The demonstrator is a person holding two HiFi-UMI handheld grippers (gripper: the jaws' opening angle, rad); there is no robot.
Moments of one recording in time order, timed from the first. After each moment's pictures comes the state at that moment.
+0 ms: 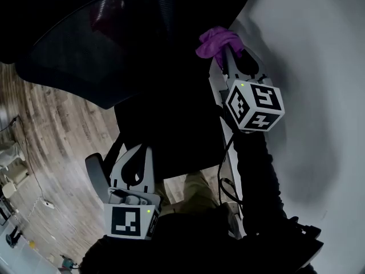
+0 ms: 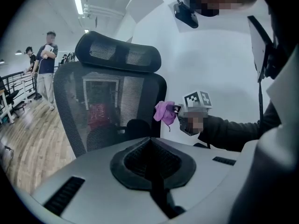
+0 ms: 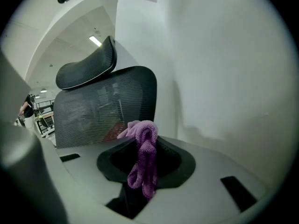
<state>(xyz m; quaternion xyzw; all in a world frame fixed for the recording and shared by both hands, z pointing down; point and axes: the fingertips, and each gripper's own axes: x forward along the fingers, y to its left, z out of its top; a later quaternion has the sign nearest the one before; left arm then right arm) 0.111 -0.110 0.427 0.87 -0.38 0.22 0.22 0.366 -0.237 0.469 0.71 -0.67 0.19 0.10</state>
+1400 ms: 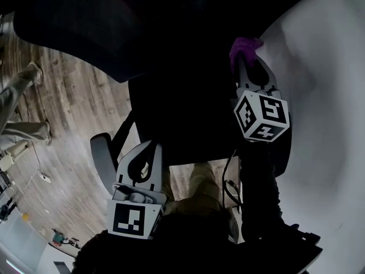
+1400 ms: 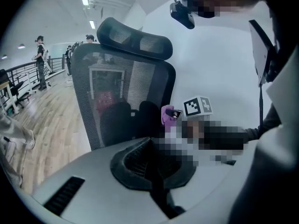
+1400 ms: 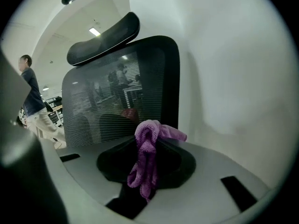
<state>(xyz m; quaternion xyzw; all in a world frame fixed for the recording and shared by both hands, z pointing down) 0.053 -0.085 0.482 0.85 -0.38 0.25 0.26 0.288 -0.204 0.560 0.69 -0.67 0.24 0.13</state>
